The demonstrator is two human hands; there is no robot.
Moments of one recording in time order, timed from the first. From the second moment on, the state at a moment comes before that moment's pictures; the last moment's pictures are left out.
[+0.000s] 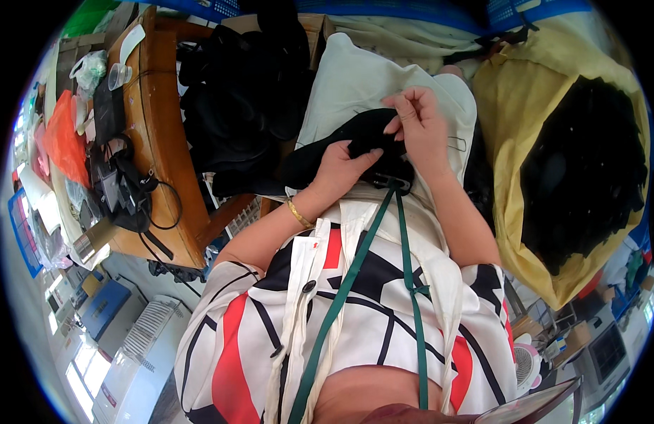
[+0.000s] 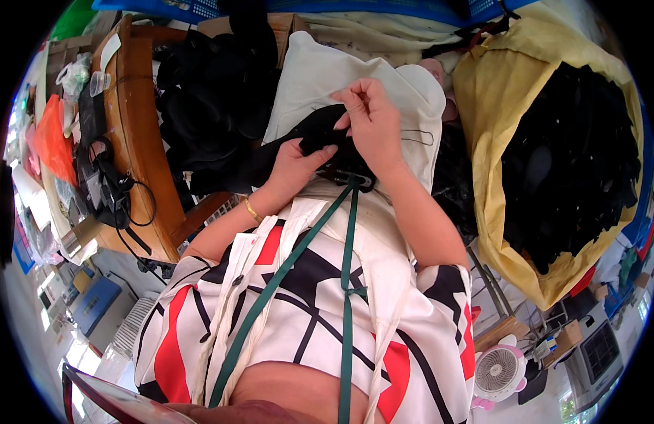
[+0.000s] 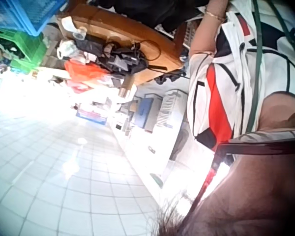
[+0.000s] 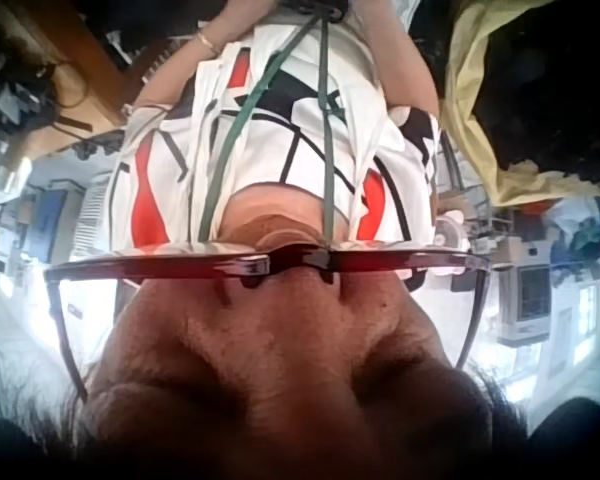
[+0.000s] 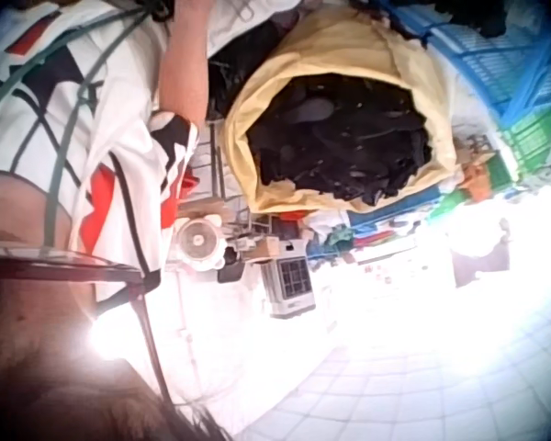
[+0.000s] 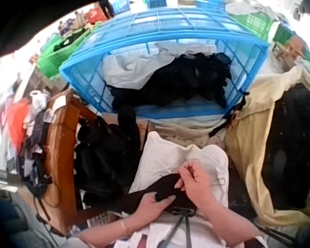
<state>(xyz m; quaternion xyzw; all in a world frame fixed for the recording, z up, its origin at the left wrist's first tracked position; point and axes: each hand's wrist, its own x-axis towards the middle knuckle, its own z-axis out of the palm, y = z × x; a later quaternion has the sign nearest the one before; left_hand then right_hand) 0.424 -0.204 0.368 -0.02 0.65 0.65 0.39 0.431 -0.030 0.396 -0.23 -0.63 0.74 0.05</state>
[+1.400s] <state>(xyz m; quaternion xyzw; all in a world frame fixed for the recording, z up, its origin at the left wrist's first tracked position) 0.424 -0.165 0.380 0.08 0.69 0.54 0.48 0.631 0.225 0.375 -0.43 -0.68 0.46 0.38</state>
